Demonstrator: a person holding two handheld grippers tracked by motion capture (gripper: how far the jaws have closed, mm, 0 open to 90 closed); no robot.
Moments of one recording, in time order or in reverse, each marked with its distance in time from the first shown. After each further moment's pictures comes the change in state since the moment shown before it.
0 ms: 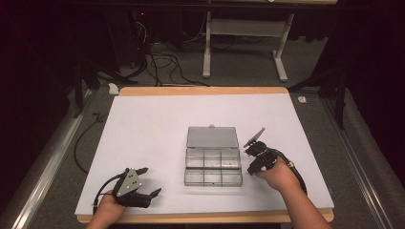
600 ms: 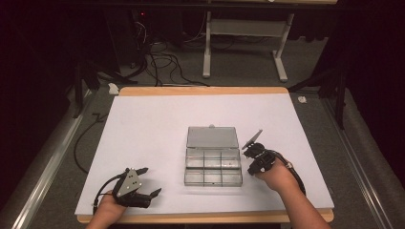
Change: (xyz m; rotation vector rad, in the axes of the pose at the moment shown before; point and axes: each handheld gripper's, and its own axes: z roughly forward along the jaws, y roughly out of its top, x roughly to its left) left arm 0.000 0.000 0.001 0.006 0.002 -0.001; right arm 0.004 0.000 0.003 0.005 -0.023 -0.042
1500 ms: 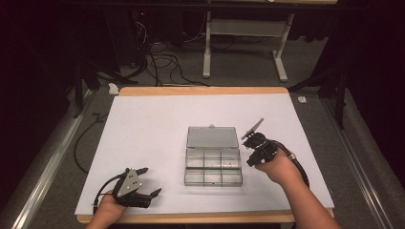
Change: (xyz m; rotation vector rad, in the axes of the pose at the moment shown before) left arm 0.000 0.000 0.000 -0.003 -0.001 0.003; right arm 0.006 0.014 -0.045 -0.040 -0.001 -0.019
